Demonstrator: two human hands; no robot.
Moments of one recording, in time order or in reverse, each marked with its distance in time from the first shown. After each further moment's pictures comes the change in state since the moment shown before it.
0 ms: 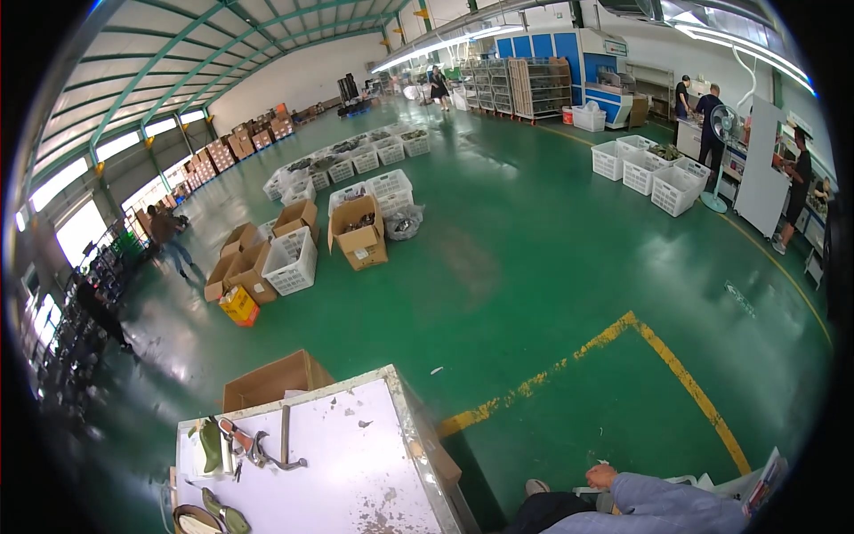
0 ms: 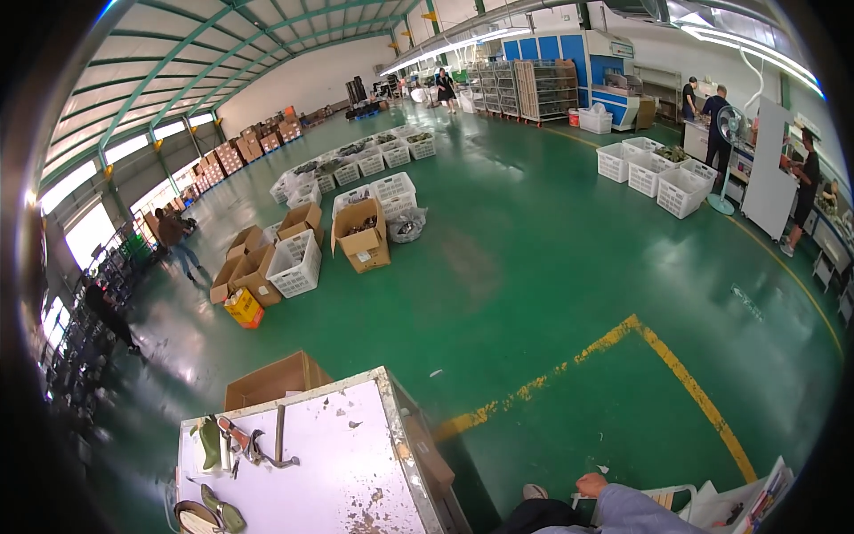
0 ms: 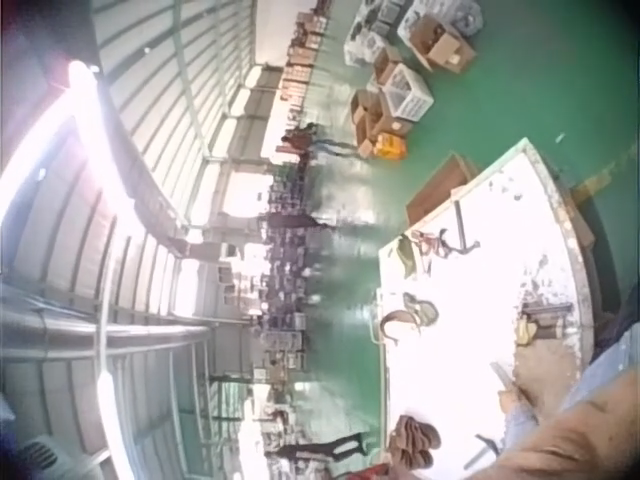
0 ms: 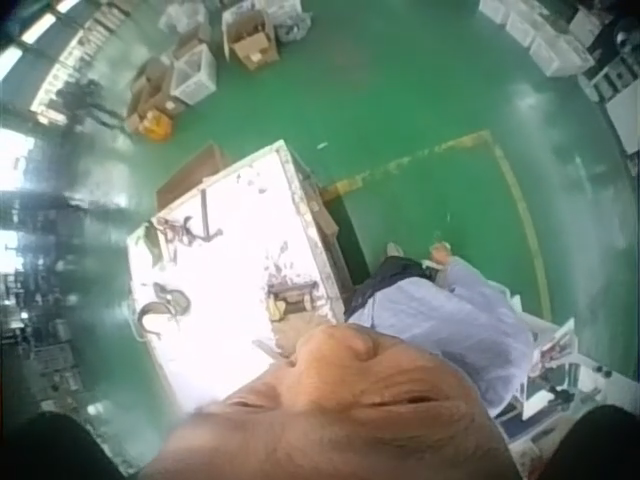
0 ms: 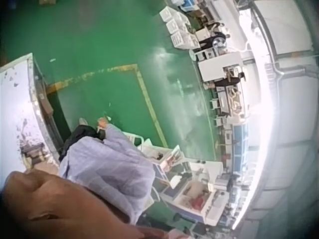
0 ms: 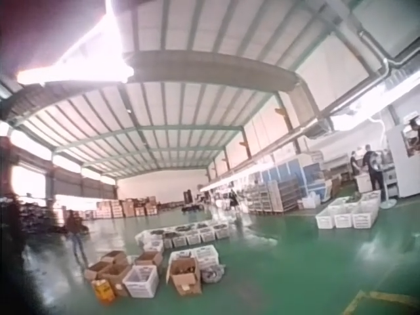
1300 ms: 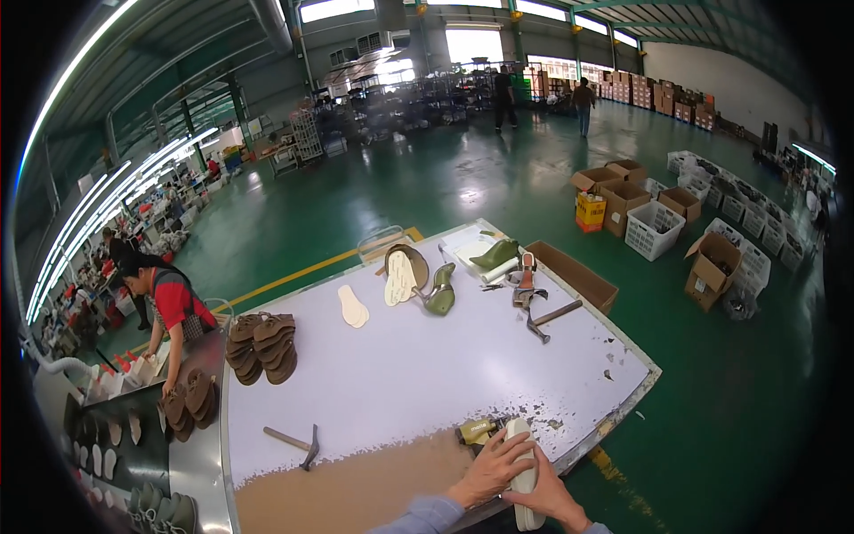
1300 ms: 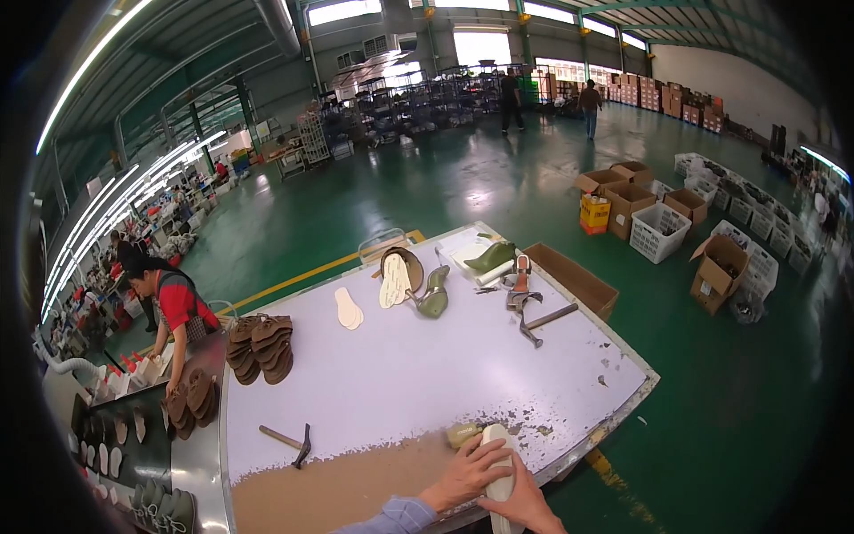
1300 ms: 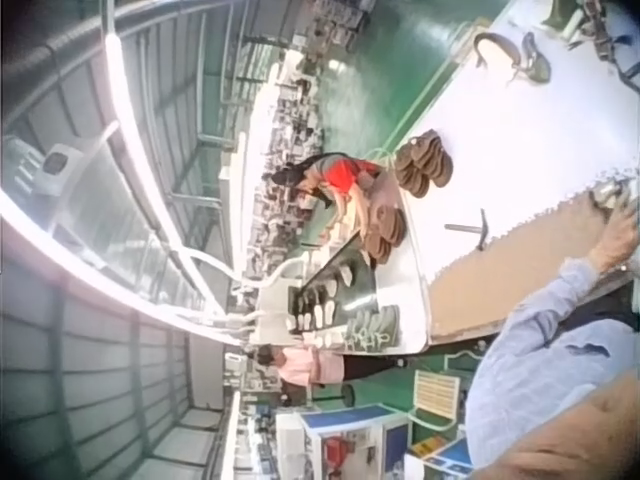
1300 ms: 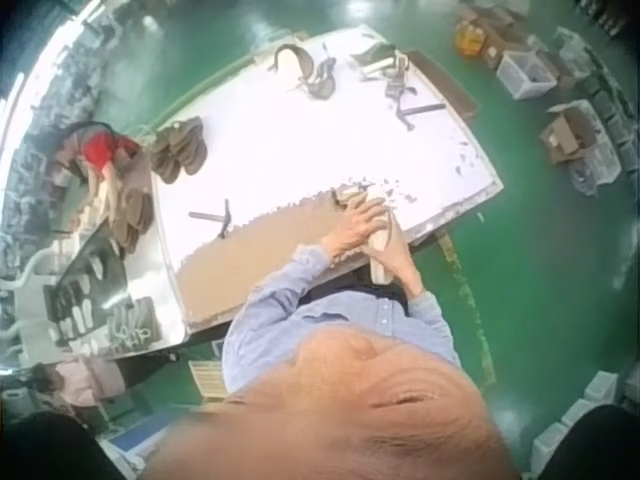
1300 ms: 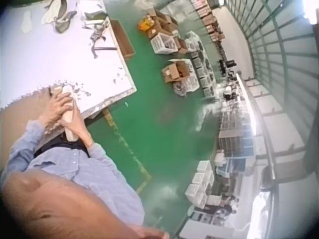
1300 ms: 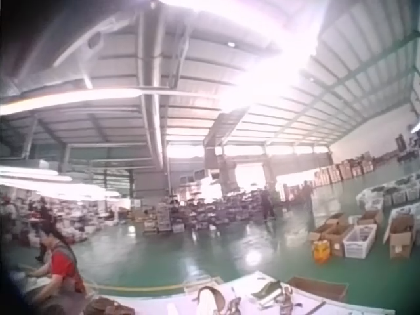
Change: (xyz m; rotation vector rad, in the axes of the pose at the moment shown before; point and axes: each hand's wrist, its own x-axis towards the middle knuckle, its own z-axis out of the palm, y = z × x) left_hand -0.206 0.190 -0.052 0.130 0.133 1.213; right_hand -0.236 -0.368 0.099 -0.466 -0.719 -1.331
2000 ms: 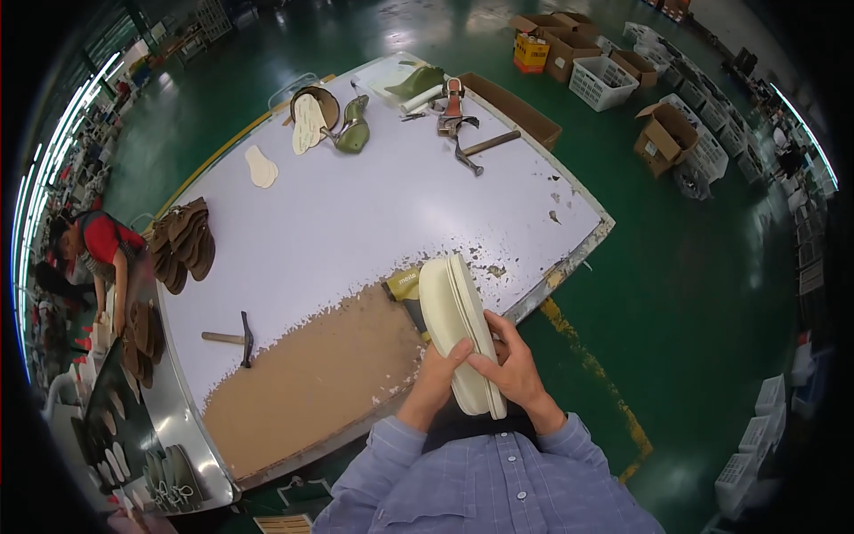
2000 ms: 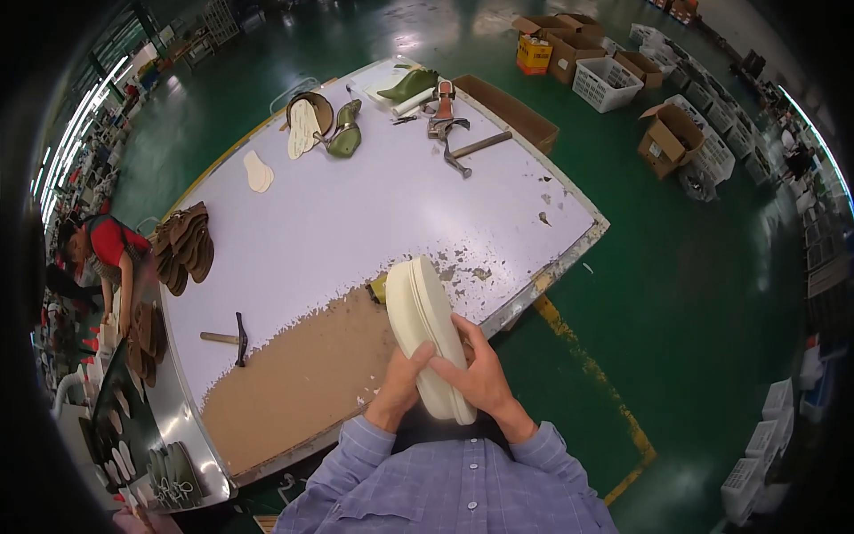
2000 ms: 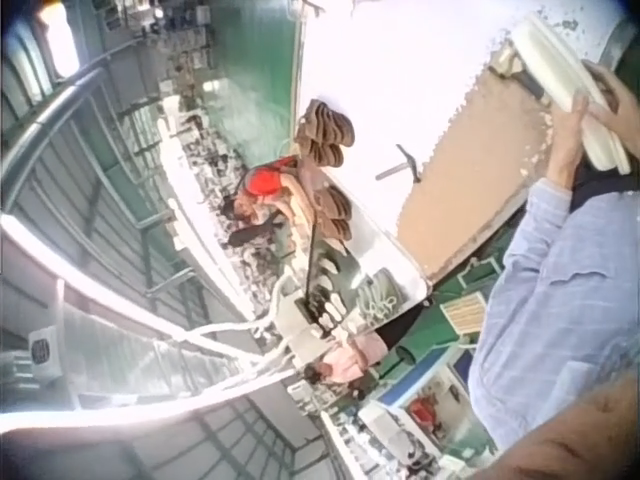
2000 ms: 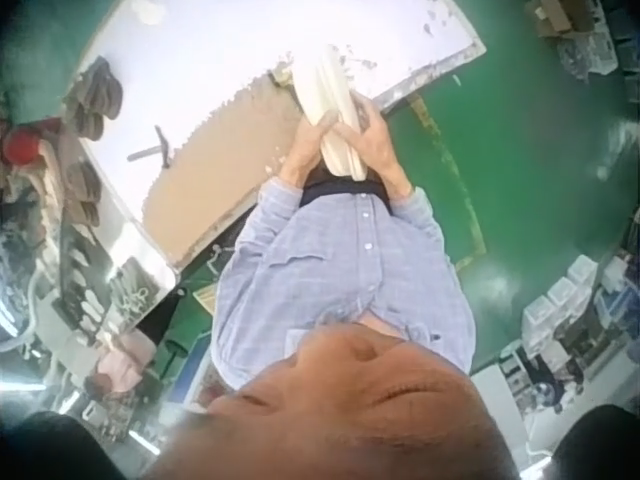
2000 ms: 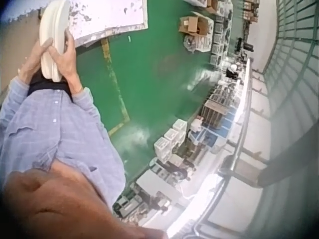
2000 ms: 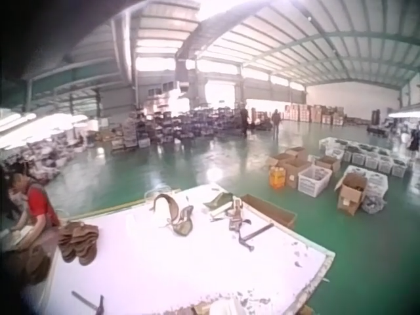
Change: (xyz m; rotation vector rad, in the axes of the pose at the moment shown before) left_hand -0.002 0.061 0.015 -1.771 0.400 -0.914; right_hand -0.014 -0.030 -0.024 0.586 0.102 0.038
